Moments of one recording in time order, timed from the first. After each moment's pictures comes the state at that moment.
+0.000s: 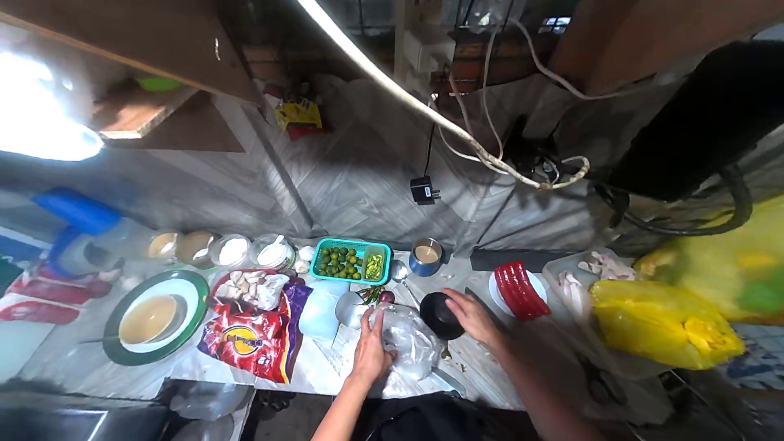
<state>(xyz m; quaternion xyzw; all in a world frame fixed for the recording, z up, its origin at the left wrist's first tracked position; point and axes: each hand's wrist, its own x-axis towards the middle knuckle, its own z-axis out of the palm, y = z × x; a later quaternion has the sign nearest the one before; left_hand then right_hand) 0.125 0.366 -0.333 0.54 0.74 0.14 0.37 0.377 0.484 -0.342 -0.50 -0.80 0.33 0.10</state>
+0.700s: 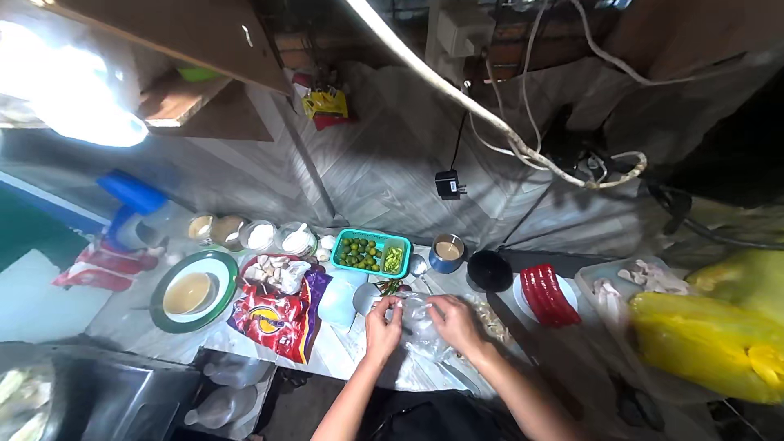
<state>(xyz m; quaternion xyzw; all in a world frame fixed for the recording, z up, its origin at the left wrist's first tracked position) 0.124 0.376 -0.319 0.47 0.68 0.48 0.28 0.294 0.441 -0.301 -0.42 -0.81 0.33 0.23</state>
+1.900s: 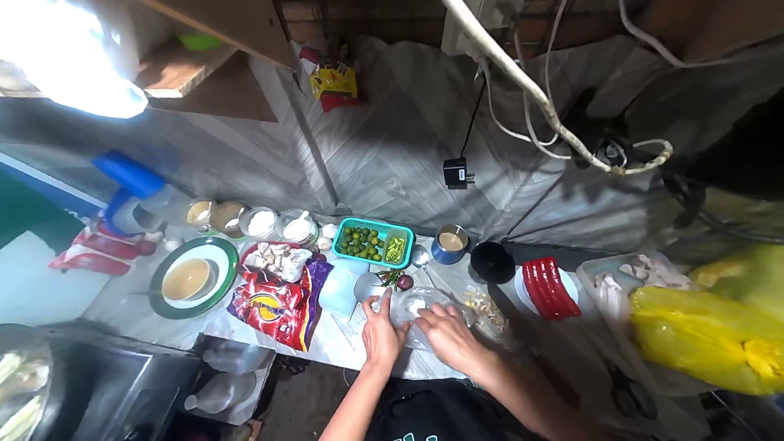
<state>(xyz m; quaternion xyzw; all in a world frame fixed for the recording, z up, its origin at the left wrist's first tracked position) 0.137 0.353 -0.309 0.45 0.83 0.21 0.25 0.290 0.409 -0.289 -0.30 -0.93 0.23 -0.02</state>
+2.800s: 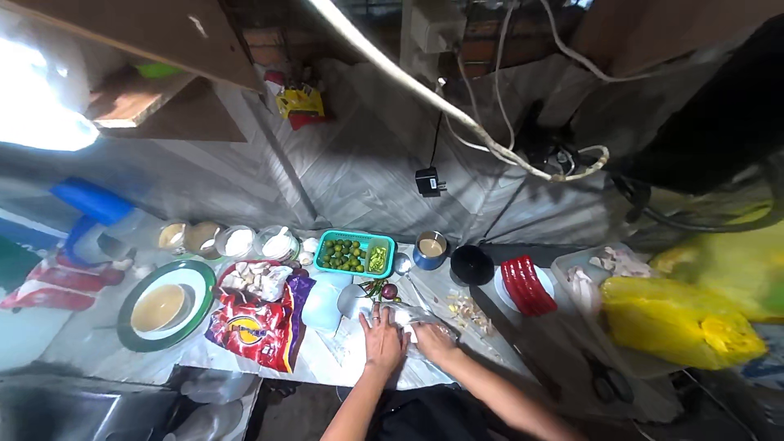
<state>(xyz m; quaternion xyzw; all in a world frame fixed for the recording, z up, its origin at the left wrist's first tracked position) 0.155 0.376 -0.361 0.62 0.75 -0.02 0.23 0.290 0.423 -0.368 -0.47 -0.80 0.33 -0.18</state>
